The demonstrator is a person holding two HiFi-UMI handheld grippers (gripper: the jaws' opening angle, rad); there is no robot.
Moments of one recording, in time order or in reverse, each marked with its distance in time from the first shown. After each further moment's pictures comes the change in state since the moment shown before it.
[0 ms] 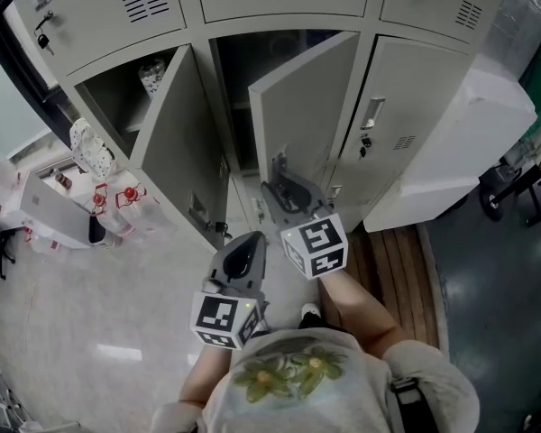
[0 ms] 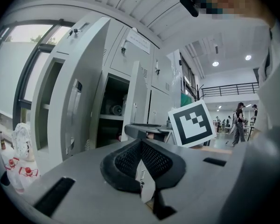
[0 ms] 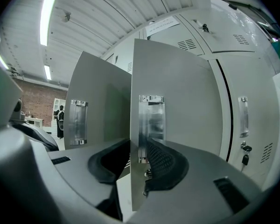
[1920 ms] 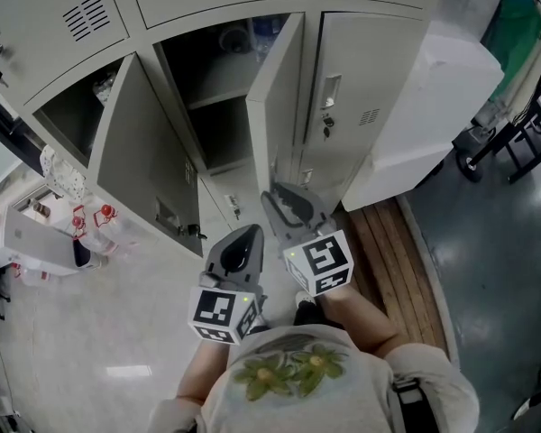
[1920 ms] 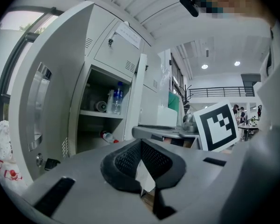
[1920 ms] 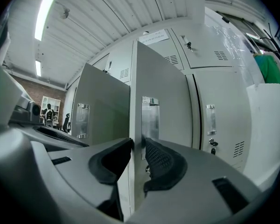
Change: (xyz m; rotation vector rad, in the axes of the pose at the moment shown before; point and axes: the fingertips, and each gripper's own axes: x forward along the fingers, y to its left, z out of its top) left arm 0.023 -0.038 -0.004 0.018 0.006 -0.160; right arm -0.073 -0.017 -0.004 -0.001 -0.020 -0.151
